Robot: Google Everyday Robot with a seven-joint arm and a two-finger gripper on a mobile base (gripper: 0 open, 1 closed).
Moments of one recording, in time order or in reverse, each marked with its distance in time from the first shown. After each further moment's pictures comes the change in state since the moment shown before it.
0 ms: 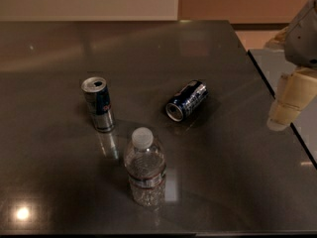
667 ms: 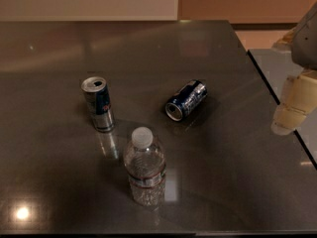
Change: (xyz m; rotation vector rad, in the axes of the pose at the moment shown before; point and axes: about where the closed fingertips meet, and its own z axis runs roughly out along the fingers) arm 0.004 0.010 -0.009 0.019 0.019 0.039
